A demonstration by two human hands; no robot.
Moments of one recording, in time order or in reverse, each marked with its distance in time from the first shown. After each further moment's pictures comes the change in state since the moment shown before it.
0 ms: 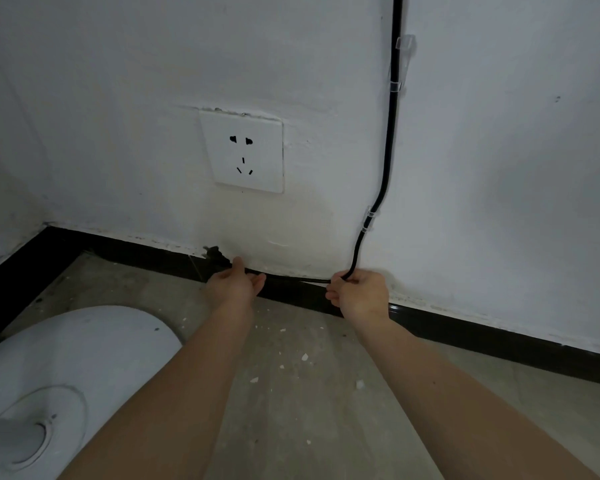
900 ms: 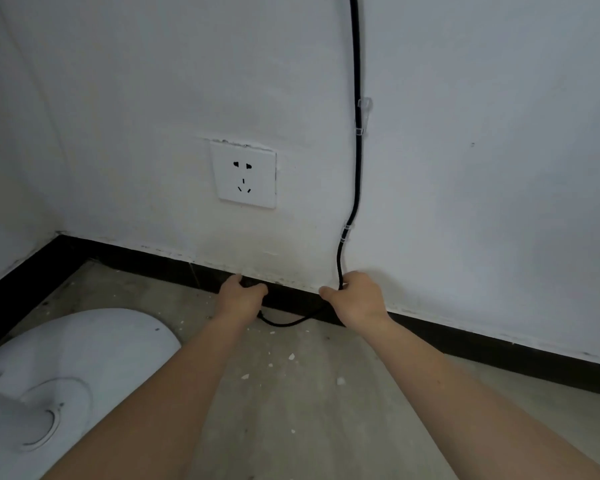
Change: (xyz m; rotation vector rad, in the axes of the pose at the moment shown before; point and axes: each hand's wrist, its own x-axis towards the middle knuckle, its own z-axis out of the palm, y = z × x) left_hand -0.039 -0.001 -0.015 0.717 -0.203 0.281; right_hand -0.032 -0.027 -0.037 -0.517 -0.079 -0.214
